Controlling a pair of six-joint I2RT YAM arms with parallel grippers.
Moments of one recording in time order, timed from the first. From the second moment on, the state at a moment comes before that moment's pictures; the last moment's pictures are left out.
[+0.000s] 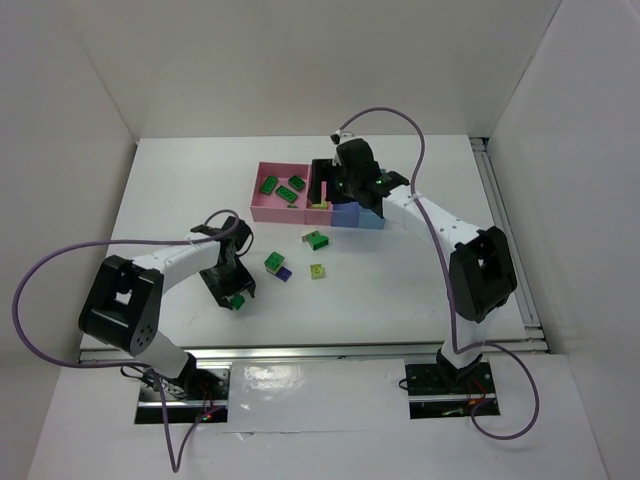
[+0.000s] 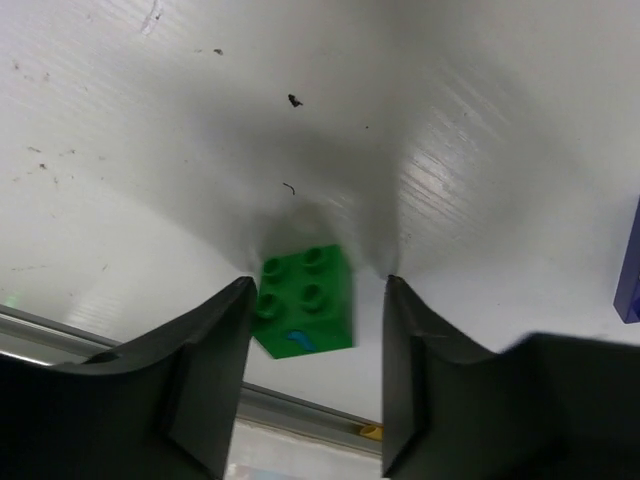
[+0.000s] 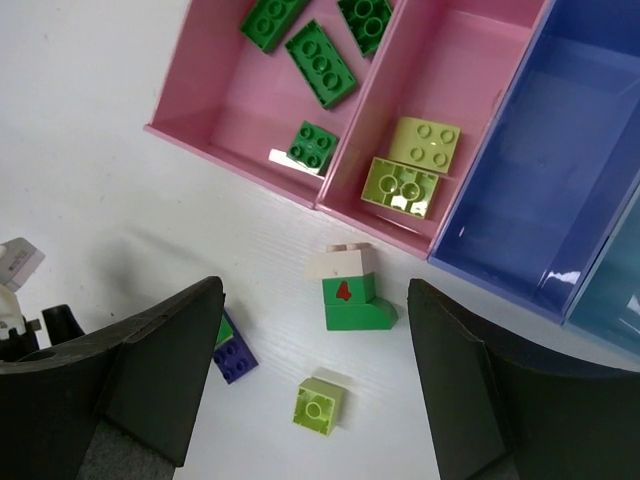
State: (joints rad) left arm -0.35 1.55 0.87 -0.85 -0.08 -1.01; right arm 0.56 1.78 1.49 -0.33 -0.04 0.40
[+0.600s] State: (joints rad) left arm -0.34 1.56 1.24 -0.90 -0.12 -0.89; right arm 0.61 1.55 1.15 -0.40 0.03 0.40
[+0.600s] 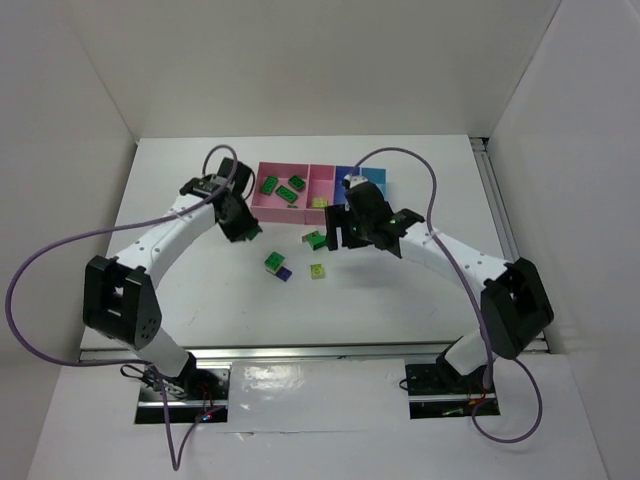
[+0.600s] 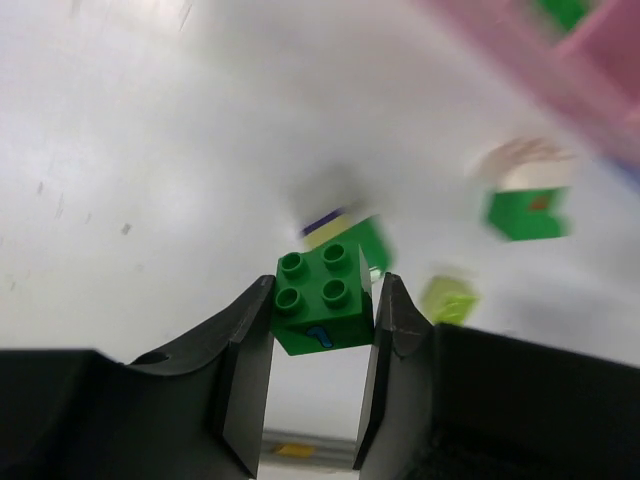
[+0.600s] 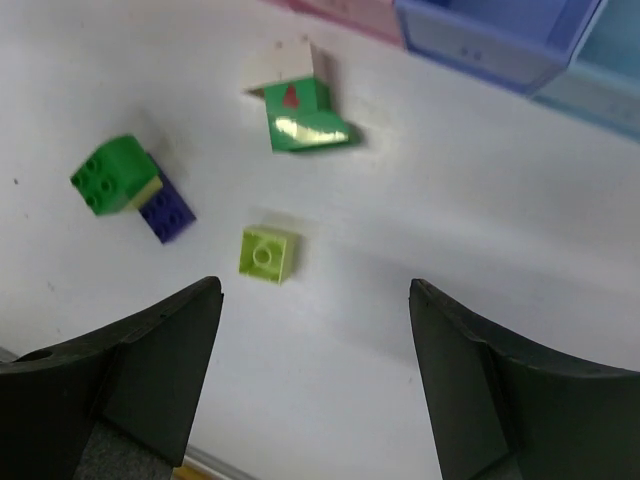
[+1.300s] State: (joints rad) left arm -0.30 2.25 2.15 -0.90 -0.11 -0.62; right arm 0.69 1.56 1.02 -0.41 0.10 0.47
